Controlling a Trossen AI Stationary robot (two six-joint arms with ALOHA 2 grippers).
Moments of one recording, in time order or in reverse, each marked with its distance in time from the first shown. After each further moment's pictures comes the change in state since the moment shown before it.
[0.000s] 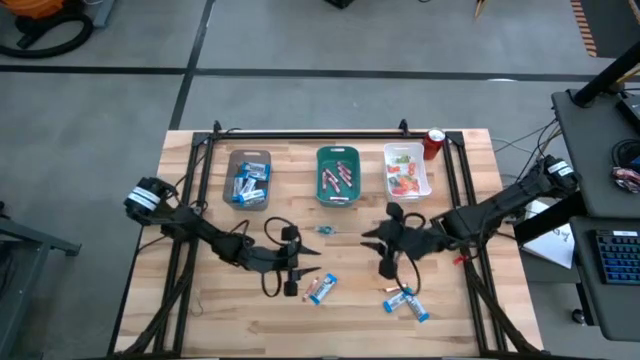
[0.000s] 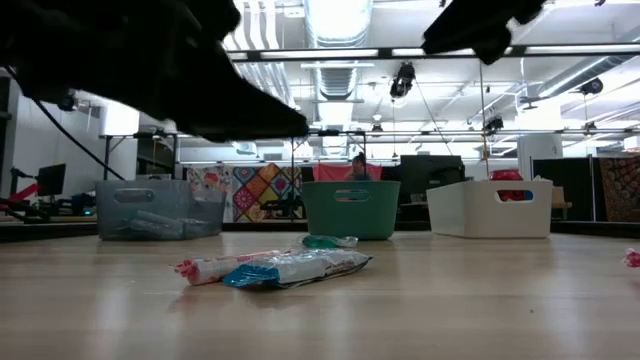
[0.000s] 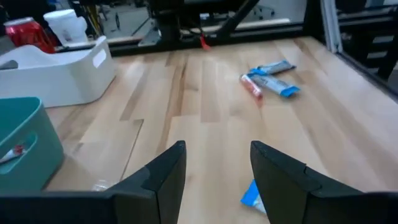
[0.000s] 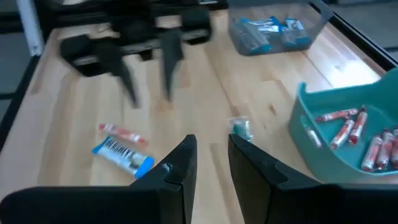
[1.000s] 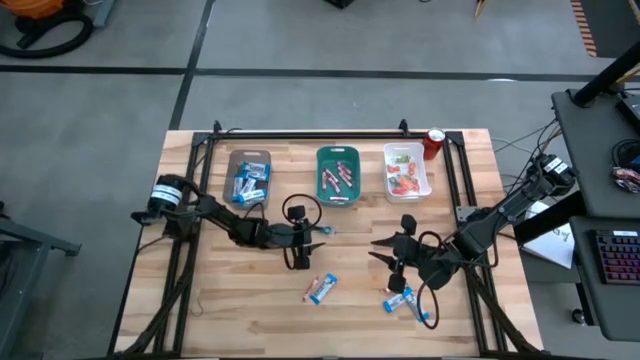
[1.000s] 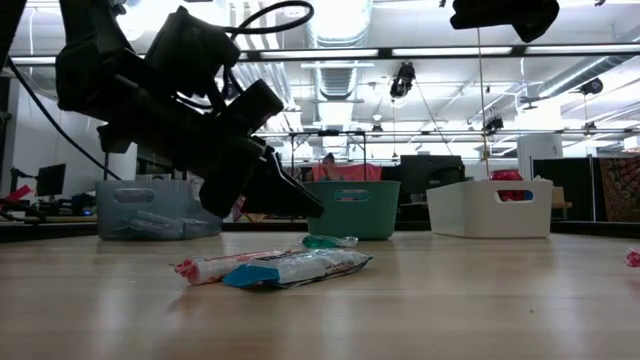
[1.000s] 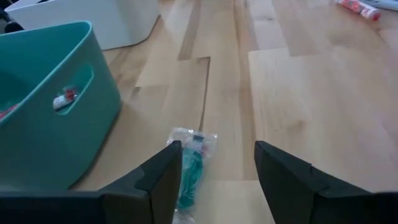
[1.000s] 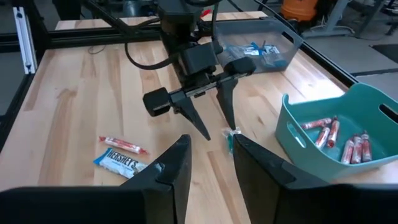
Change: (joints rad) left arm 0.247 0.145 0.011 -0.023 0.118 0.097; right arm 0.223 0.010 -0.016 0.003 0.320 0.096
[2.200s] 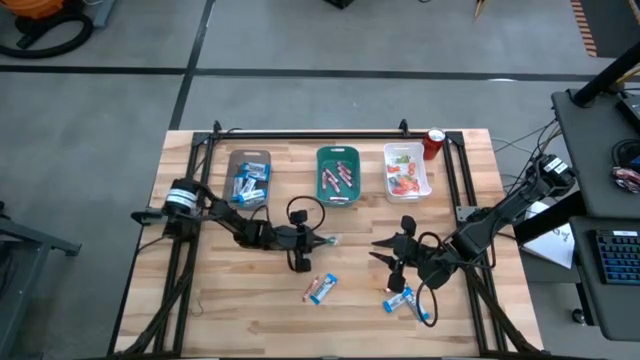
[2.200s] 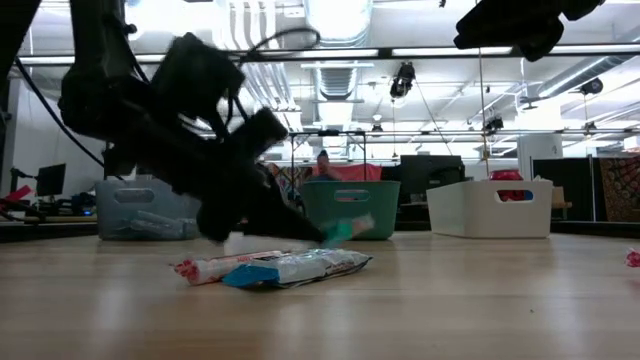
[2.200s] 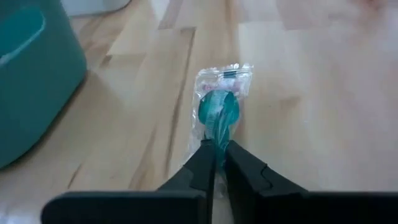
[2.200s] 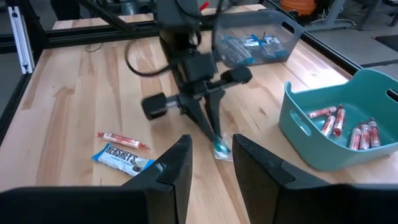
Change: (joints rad) left arm 0.006 0.120 0.010 0.076 0.072 -0.073; right arm -0.001 0.000 -0.071 0.073 0.000 0.036
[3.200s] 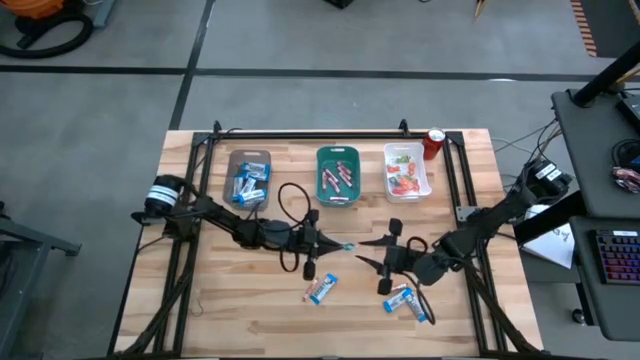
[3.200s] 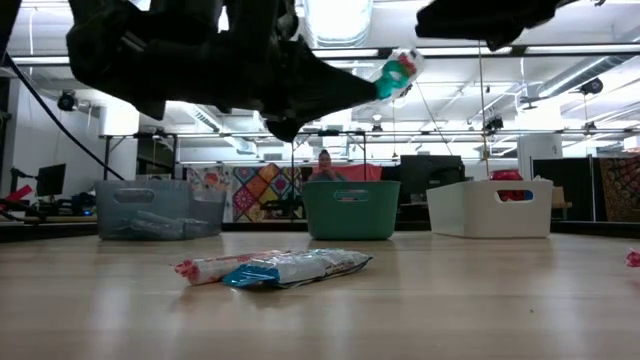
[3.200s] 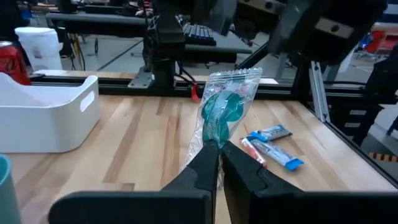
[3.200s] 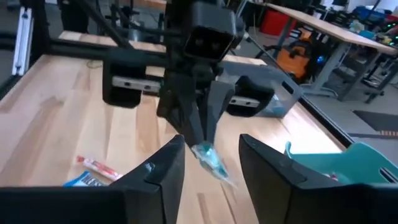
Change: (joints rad) left arm -0.039 -0.145 0.095 0.156 0.124 -0.061; right arm -0.045 0.117 -0.069 0.458 0.023 -0.434
